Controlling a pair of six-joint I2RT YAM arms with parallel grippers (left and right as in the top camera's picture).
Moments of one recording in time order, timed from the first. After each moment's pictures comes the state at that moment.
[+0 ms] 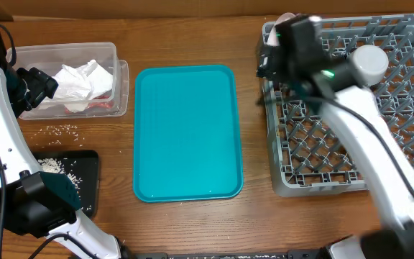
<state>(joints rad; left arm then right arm) 0.42 1.94 2.17 -1.68 -0.11 -0.60 0.38 1.65 1.67 -0.91 0.30 0.46</state>
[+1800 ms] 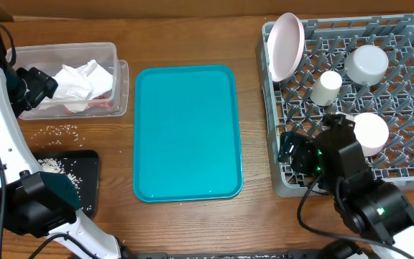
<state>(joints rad) 0.42 1.94 2.17 -1.68 -0.11 -0.60 0.46 0.87 0.91 -0.84 0.17 0.69</state>
